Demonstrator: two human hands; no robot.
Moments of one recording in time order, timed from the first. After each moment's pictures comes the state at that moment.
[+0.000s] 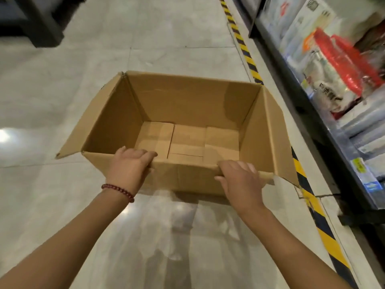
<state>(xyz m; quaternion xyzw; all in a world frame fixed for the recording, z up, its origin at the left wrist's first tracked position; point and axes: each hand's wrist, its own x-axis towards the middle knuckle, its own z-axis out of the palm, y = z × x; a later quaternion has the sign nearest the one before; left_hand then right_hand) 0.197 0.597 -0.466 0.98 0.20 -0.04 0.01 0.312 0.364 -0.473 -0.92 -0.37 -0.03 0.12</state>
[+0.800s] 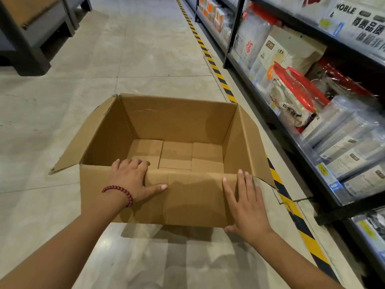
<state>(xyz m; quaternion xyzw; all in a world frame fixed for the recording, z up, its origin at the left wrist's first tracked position) 0.209 0.597 -0.460 0.97 0.21 -0.13 0.02 0.287 0.302 -0.476 -0.94 -0.32 0.06 -0.06</state>
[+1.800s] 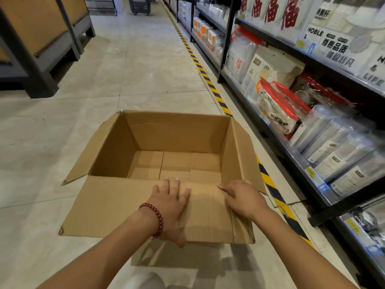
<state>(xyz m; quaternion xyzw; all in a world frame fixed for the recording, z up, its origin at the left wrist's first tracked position) 0.194 0.497 -0.408 0.96 -0.01 -0.28 -0.03 0.309 0.305 -0.419 -0.94 -0.26 0.19 0.11</state>
